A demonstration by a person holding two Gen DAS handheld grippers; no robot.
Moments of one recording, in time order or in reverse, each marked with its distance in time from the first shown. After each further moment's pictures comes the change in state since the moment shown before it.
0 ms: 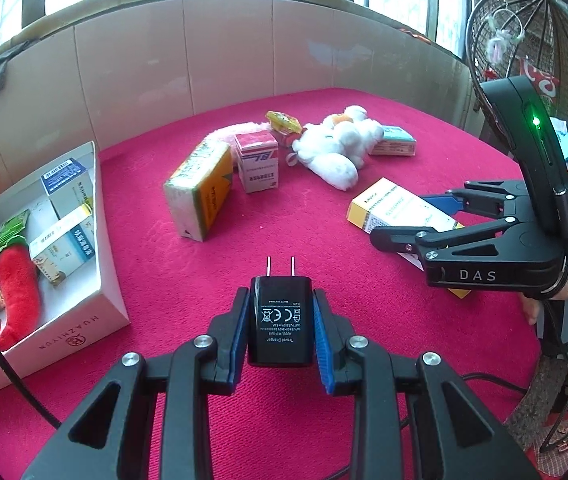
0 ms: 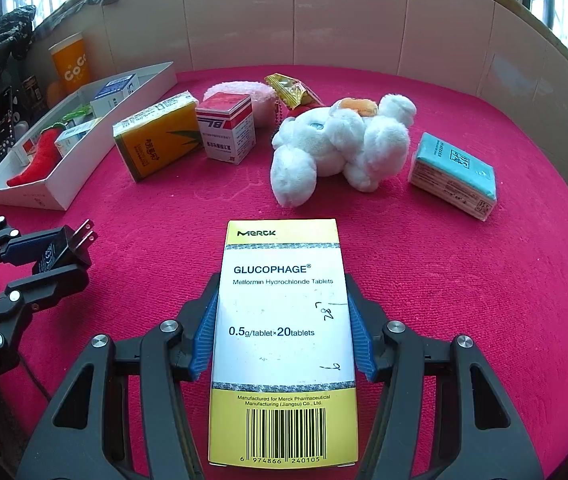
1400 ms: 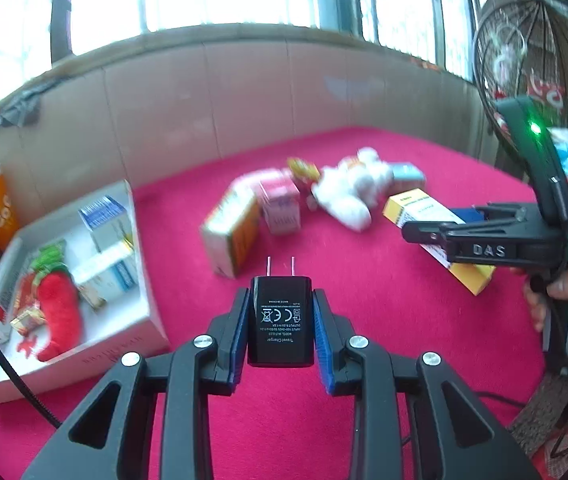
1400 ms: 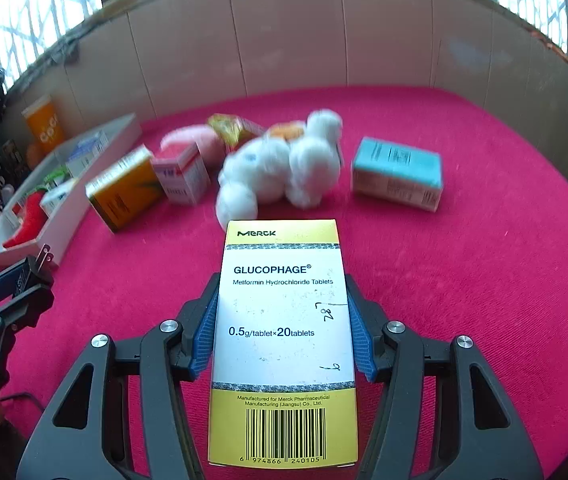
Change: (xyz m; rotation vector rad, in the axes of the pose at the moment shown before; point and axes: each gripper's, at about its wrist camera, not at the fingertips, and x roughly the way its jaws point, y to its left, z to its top) left arm -0.033 0.002 0.005 0.002 -0.163 0.105; right arm -0.027 -0.030 -0.002 0.173 -0.128 -0.026
